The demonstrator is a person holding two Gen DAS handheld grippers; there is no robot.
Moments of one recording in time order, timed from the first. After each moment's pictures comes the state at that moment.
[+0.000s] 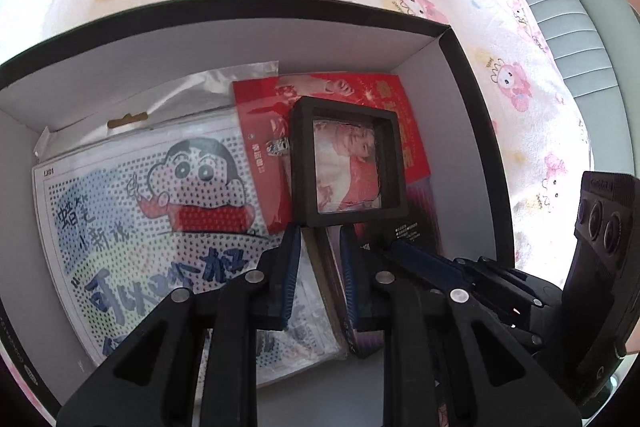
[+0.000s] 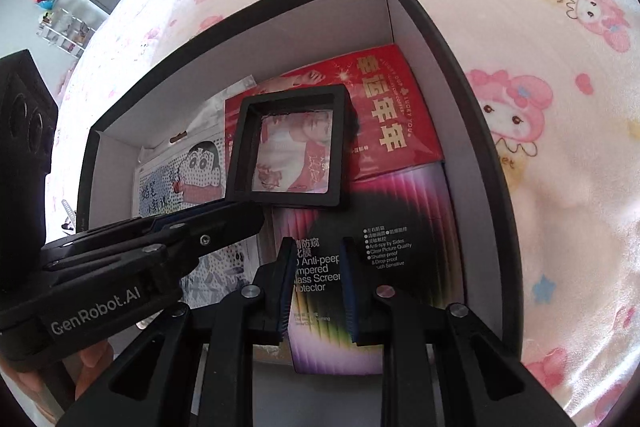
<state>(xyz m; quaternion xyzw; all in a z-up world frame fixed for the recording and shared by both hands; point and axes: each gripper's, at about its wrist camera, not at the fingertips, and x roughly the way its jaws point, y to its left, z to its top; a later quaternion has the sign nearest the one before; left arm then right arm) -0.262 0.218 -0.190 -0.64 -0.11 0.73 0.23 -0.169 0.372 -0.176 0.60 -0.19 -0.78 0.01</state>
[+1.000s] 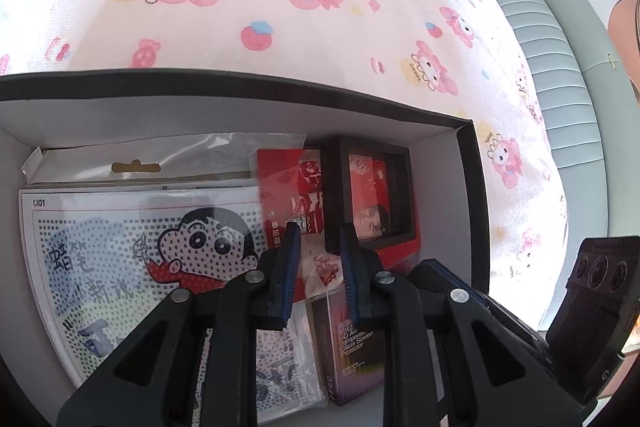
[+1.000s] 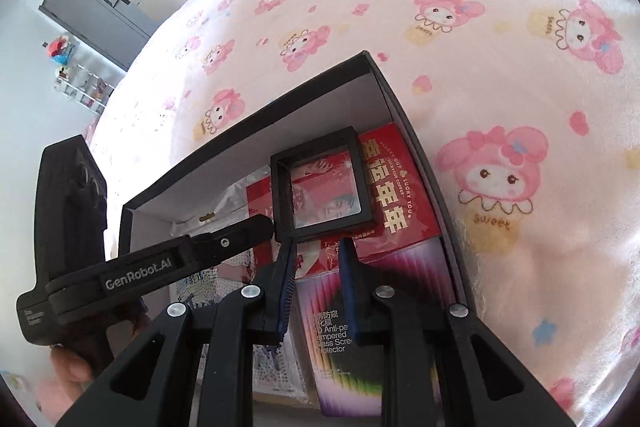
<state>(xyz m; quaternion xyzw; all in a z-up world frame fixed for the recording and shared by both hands) -0.297 0.207 -0.197 -0.62 -0.21 0.73 0.21 -0.183 0.398 -0.150 0.53 -0.25 -0.81 0.01</state>
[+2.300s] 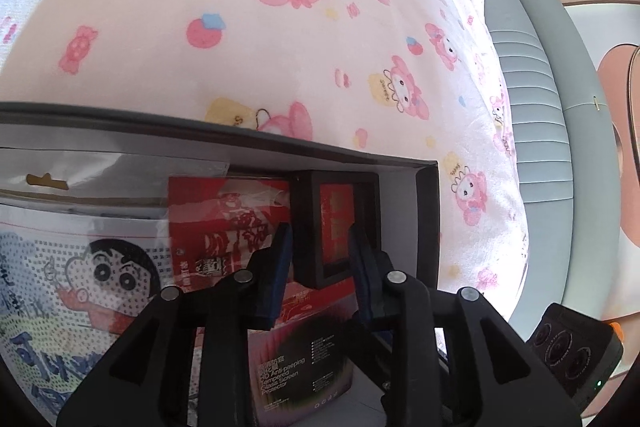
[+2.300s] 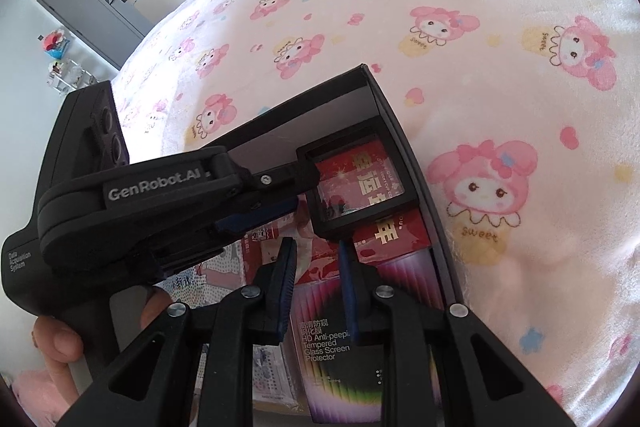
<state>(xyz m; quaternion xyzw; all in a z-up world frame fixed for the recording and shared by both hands) -0.307 0.225 -0.195 -0.60 -0.29 0.71 0.22 -0.181 0.388 -0.156 0.52 -0.22 -0.83 0.00</state>
